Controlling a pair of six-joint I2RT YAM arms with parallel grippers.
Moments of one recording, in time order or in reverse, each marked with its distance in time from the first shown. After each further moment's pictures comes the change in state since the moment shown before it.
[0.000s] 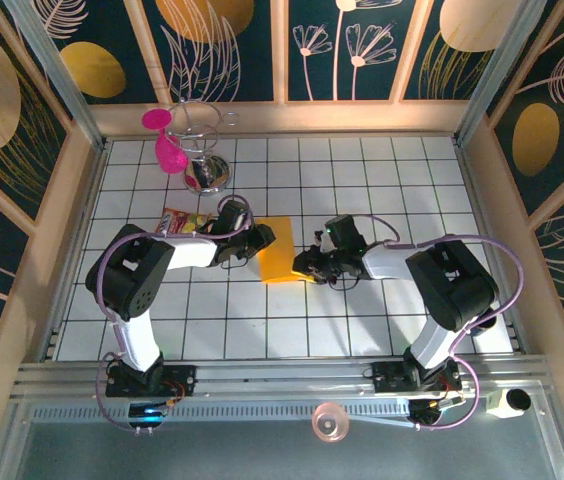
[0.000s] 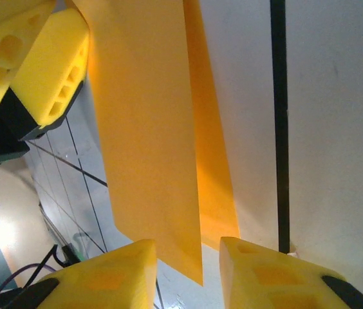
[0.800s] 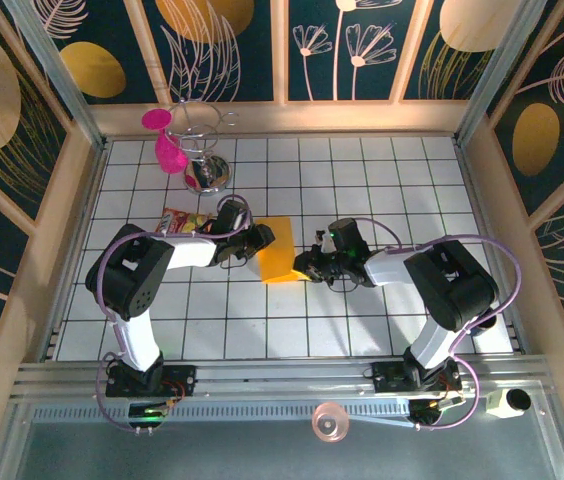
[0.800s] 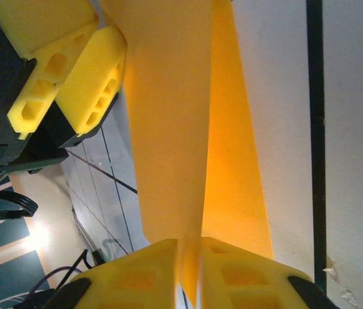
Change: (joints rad) left arm 0.006 0.000 -0.001 0.002 0.024 -0.002; right arm 0.001 0.000 -0.068 0.200 -0.009 0.103
